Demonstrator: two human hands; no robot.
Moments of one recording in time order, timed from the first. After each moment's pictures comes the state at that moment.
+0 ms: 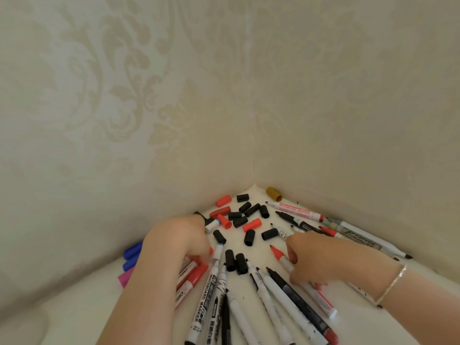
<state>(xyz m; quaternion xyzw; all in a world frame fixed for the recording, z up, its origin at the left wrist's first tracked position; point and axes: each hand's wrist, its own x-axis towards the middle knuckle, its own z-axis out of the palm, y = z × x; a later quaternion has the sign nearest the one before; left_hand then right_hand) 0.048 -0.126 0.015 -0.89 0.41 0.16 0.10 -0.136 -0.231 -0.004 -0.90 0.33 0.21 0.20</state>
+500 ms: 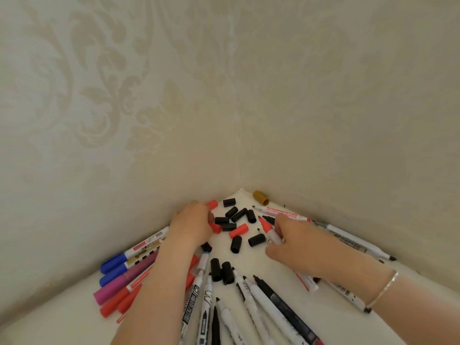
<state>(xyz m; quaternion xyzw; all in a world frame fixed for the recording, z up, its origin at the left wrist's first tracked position) 0.066 -0.181 -0.026 -0.88 0.46 0.06 -0.10 -0.140 -0.234 0.001 -0.90 0.38 0.00 0.21</state>
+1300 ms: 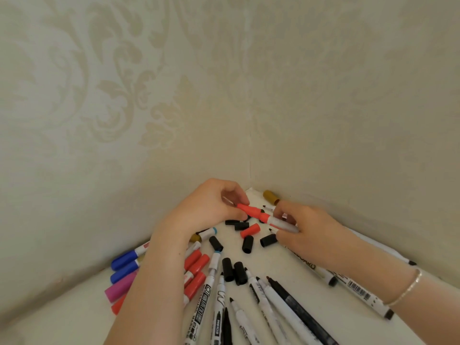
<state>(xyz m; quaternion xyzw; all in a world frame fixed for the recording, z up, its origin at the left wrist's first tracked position) 0.055 -0.164 0.023 -0.74 0.55 0.20 -0.33 -0.131 -0.239 0.003 -0.91 0.32 -0.14 0.23</state>
